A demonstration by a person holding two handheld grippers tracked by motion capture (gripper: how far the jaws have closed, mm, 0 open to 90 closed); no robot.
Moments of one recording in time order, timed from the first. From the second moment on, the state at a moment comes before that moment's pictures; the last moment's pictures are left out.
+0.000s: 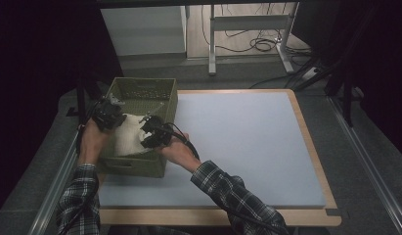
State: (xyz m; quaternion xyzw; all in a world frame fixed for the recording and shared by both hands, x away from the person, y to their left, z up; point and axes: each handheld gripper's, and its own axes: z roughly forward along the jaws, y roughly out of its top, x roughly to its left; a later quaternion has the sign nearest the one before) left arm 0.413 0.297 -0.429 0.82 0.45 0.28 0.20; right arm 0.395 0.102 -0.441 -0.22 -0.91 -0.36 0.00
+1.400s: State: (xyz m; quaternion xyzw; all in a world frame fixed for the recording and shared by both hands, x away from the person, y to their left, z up) left arm 0.426 0.292 -0.446 0.78 0.50 0.24 0.29; right arm 0.400 0.060 -0.421 -0.21 -0.89 -0.40 -0.05
